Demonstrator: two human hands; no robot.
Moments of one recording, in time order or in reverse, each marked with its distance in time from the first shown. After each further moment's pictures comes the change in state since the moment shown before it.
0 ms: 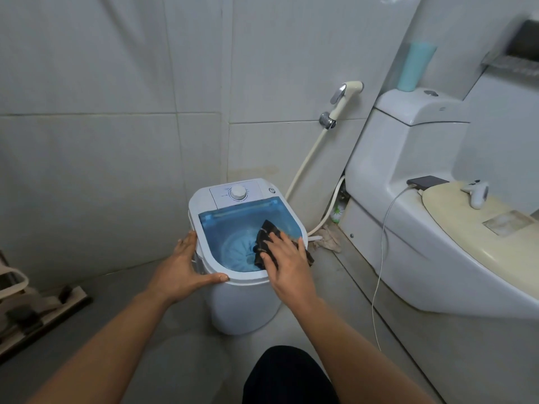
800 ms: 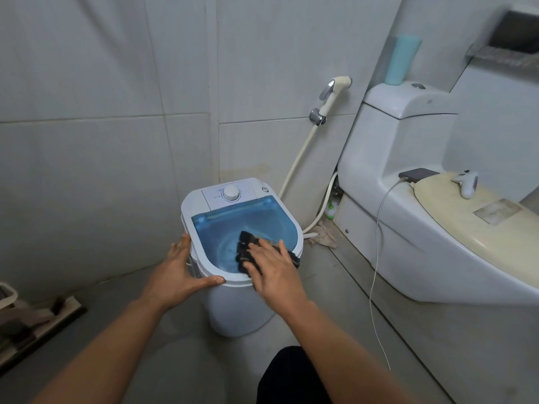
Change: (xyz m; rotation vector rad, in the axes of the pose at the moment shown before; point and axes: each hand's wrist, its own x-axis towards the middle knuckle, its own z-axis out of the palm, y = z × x) left_hand 0.002 -0.003 0.002 -0.015 0.015 0.038; right_hand -0.009 -0.014 0.012 0.006 0.024 -0.137
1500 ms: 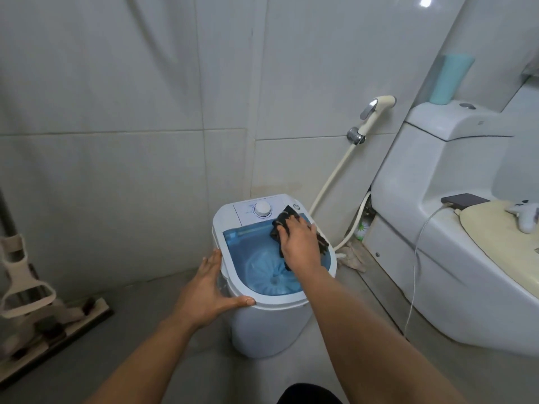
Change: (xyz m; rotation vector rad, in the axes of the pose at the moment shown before) left_hand 0.001 0.000 0.002 -0.073 0.012 -0.030; right_hand 0.129 0.029 0.029 -0.077 -0.081 0.321
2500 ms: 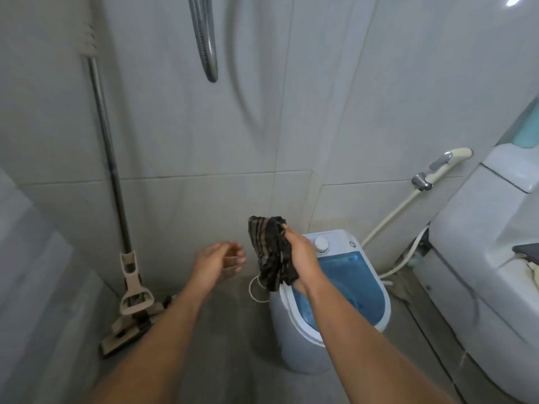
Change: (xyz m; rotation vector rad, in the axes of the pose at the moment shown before) left_hand 0.023 0.029 -0.185 -0.864 0.220 -0.474; right_hand 0.018 -0.206 -0.066 1.530 -0.475 0.583
